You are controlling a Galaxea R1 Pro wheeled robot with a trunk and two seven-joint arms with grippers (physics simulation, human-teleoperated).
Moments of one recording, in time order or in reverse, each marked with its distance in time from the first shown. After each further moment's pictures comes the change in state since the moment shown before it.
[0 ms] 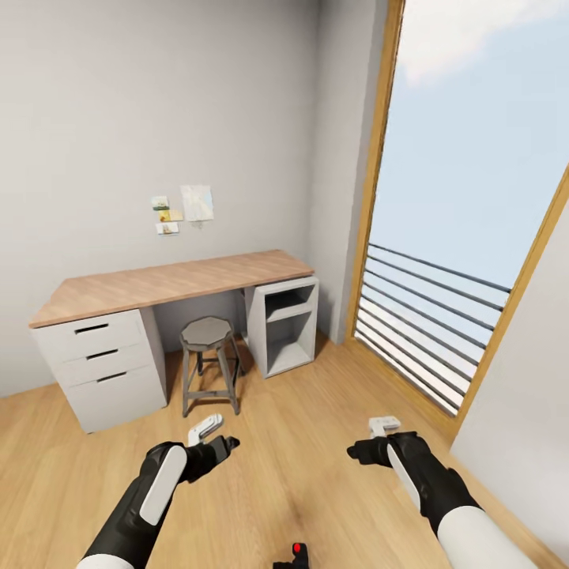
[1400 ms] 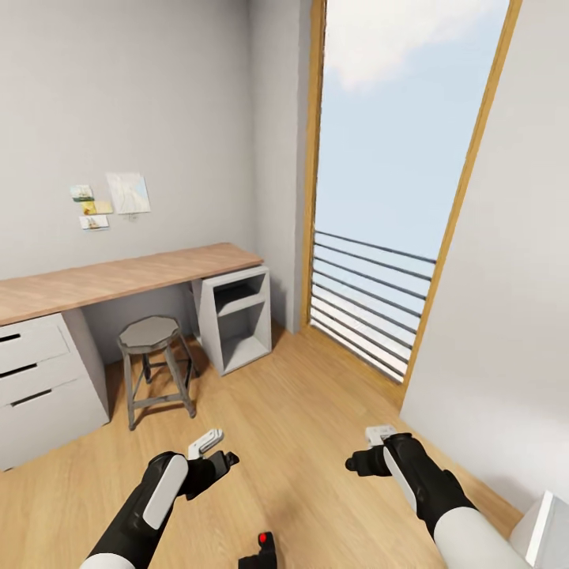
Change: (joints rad) left arm -0.012 0.006 0.003 0.119 -0.001 -0.003 0.002; right arm 0.001 0.013 0.014 0.014 0.003 0.111 0.002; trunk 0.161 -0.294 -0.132
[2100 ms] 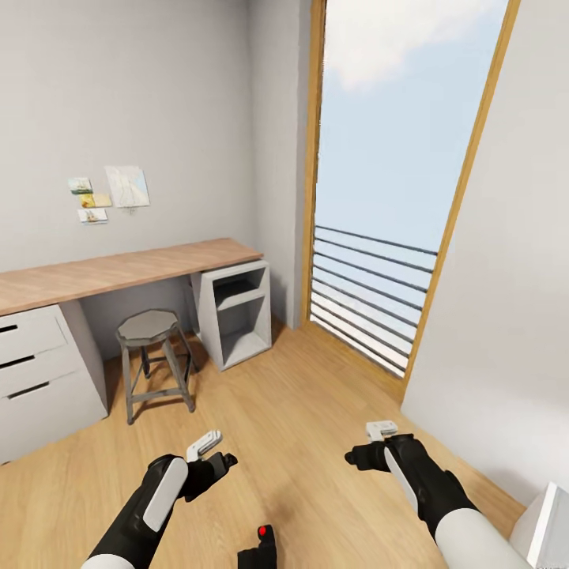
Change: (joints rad) left arm 0.000 0.002 0.000 0.024 0.001 -0.038 0.000; right arm 0.004 -0.003 -0.001 -0.006 0.000 -0.083 -0.001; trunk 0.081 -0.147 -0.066
